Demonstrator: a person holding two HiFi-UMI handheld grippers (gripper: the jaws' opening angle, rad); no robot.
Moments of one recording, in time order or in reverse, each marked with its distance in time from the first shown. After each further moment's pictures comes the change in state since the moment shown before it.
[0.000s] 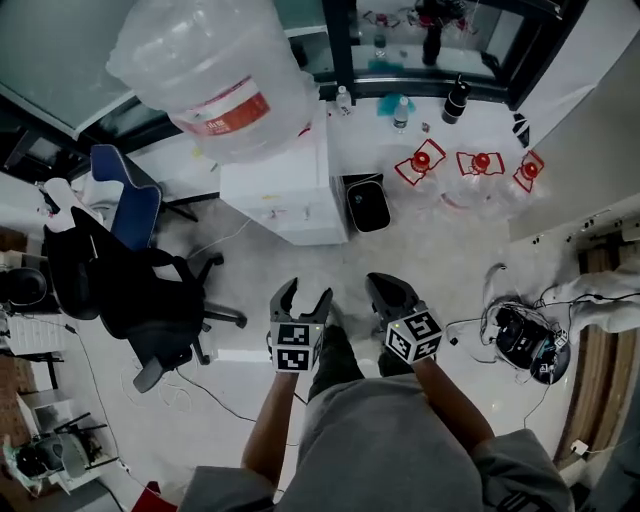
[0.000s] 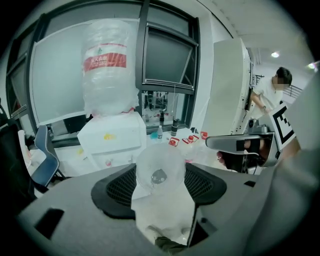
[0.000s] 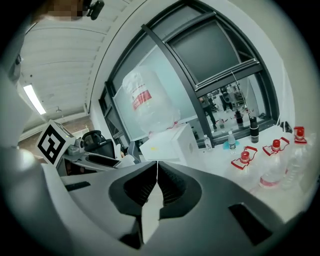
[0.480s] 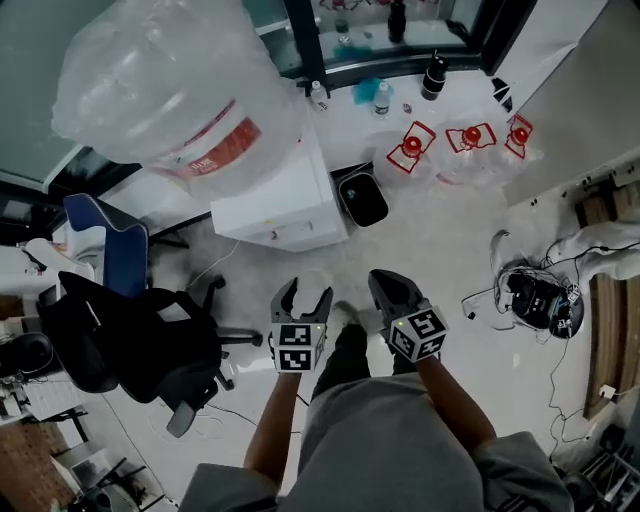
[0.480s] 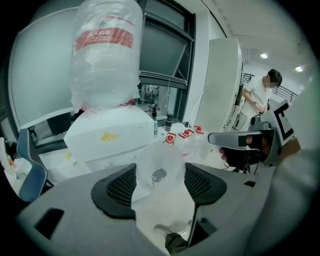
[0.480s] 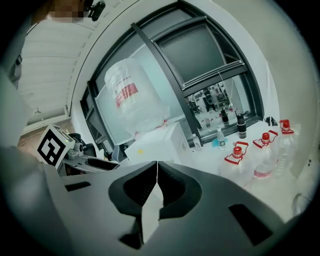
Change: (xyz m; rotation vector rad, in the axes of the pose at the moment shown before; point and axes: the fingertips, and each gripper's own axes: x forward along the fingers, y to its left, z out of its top) left arm 0.051 0.072 0.004 0.072 0.054 -0.146; right arm 0.067 -0.005 -0.002 0.084 -0.035 -0.181
